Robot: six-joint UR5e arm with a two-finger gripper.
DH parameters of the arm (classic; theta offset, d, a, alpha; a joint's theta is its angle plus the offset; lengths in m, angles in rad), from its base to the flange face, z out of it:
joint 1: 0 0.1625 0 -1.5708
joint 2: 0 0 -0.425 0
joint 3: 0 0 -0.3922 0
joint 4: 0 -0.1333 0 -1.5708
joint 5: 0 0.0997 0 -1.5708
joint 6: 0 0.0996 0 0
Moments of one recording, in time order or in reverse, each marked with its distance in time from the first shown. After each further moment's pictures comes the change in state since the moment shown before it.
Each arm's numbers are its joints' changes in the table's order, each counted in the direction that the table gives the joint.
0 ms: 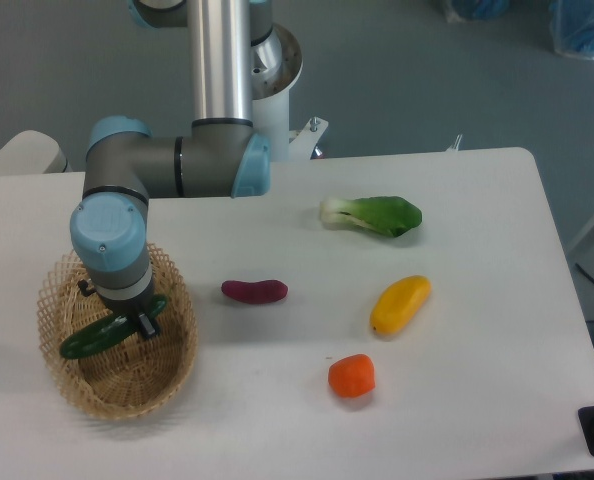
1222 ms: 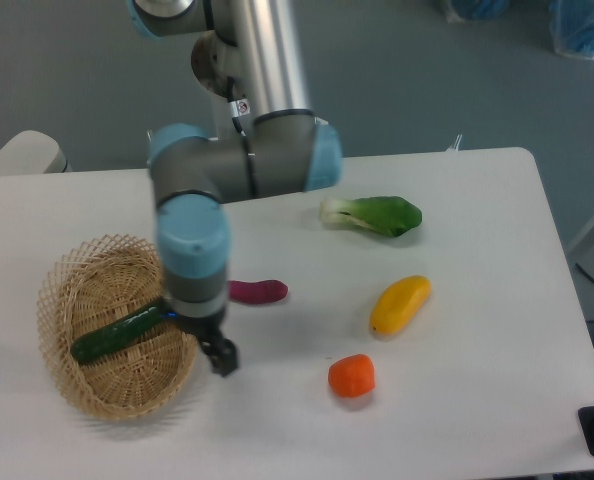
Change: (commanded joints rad) arm 0.293 0.040 -0.198 0.029 0.005 0.268
